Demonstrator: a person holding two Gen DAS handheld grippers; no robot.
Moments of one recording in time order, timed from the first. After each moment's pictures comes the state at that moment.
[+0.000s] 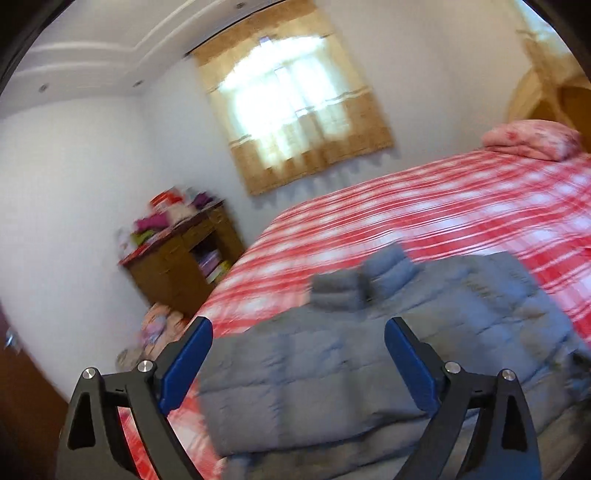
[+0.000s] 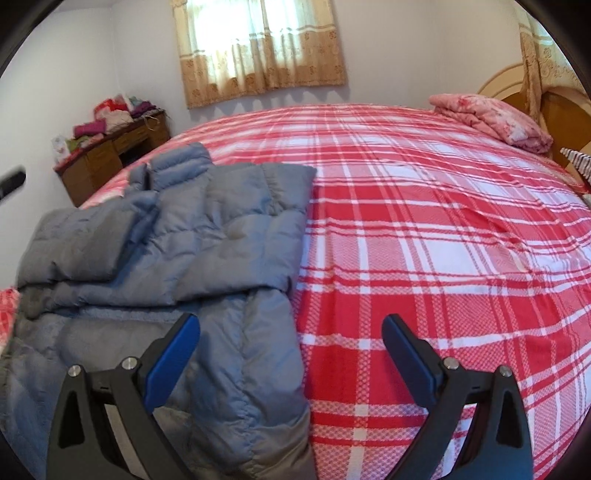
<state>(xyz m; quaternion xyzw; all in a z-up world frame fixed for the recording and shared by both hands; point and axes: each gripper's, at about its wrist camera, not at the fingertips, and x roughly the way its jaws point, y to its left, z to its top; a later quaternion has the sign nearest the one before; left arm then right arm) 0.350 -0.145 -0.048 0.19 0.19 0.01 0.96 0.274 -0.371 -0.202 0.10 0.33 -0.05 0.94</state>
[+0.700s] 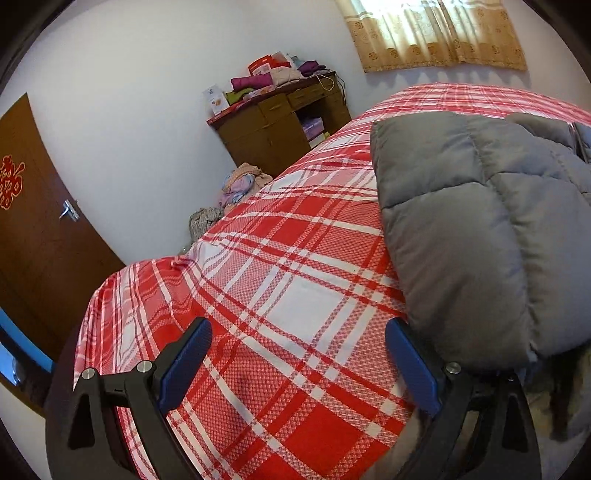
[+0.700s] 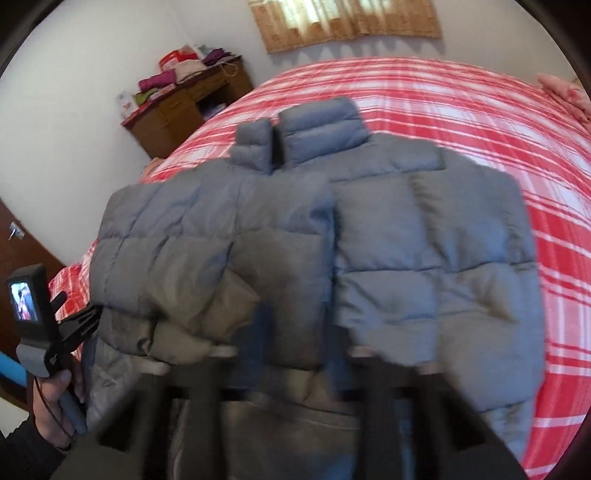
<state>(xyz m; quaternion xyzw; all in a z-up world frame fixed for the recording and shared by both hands) 0.408 0.041 -0.176 0.11 0.37 0.22 0.90 0.382 -0.257 -0.194 0.11 0.42 0.12 0.89</state>
